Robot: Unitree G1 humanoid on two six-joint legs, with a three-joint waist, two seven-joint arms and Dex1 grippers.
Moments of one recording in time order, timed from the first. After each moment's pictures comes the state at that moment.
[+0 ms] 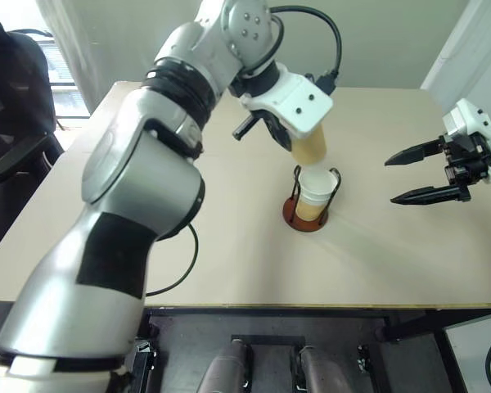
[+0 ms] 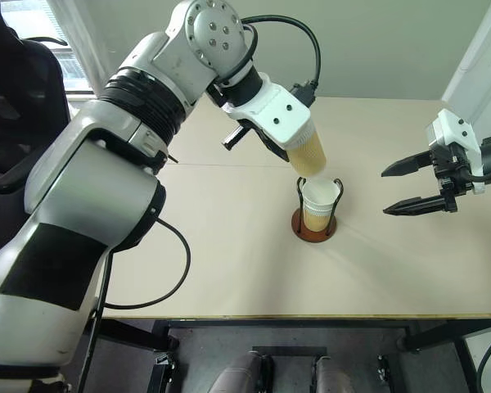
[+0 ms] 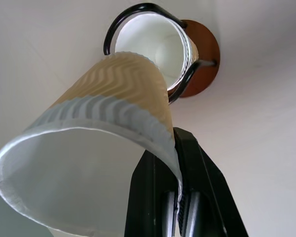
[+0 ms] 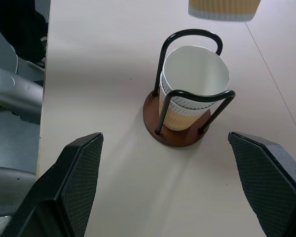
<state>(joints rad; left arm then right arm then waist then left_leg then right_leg) -1.87 0.29 -0.64 1.30 0.20 -0.56 -1.59 -0.99 -1.17 0.29 0.38 0.47 0.29 1.61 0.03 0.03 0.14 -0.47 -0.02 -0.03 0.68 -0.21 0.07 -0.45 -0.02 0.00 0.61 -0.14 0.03</state>
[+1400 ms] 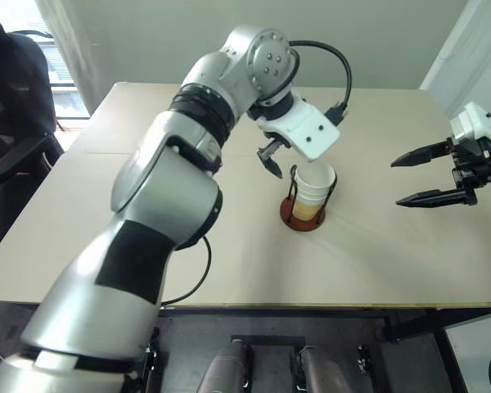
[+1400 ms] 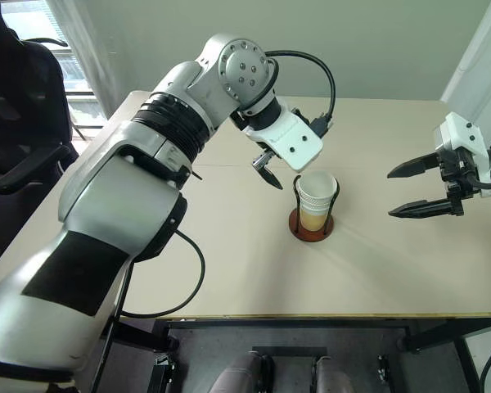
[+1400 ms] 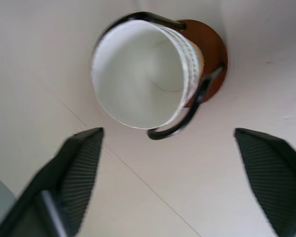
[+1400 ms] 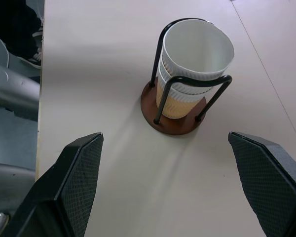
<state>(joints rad) -1.81 0.22 -0.51 1.32 0.42 -0.60 -1.47 -0.93 -1.18 0.22 0.35 0.43 0.29 1.61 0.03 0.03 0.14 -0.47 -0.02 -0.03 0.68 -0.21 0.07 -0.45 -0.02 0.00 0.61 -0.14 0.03</state>
